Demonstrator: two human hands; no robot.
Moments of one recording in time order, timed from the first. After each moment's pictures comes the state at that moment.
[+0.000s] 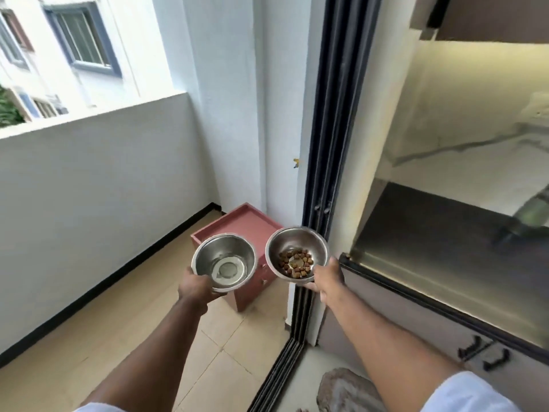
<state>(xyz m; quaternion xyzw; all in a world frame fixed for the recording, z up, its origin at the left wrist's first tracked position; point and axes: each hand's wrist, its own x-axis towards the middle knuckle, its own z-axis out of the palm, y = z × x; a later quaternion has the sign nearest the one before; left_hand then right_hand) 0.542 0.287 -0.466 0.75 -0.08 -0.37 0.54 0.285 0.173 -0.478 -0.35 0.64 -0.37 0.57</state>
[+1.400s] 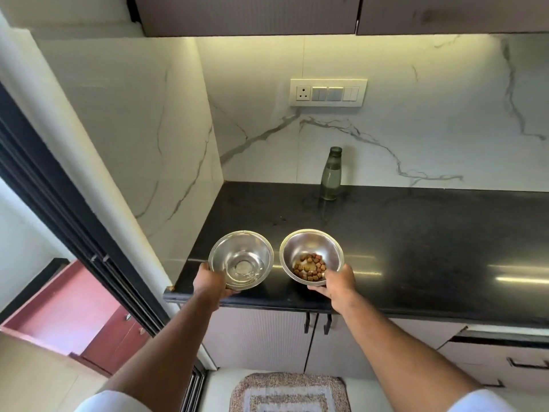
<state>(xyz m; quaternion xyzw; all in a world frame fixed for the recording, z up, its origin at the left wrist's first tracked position) 0.095 0.069 -0.476 0.69 -0.30 -0.53 0.38 -0.185 0.115 -0.495 -0.11 0.68 -0.54 0.49</state>
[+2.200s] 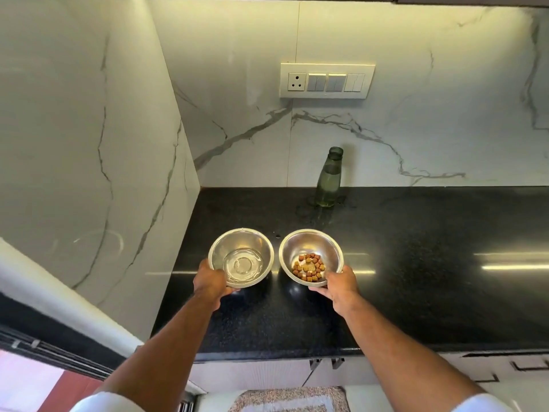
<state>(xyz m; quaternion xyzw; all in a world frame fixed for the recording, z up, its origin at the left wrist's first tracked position) 0.067 -0.094 -0.521 0.71 -0.35 -0.52 0.32 -0.207 -0.003 -0.527 -0.07 0.70 -0.54 0.46</state>
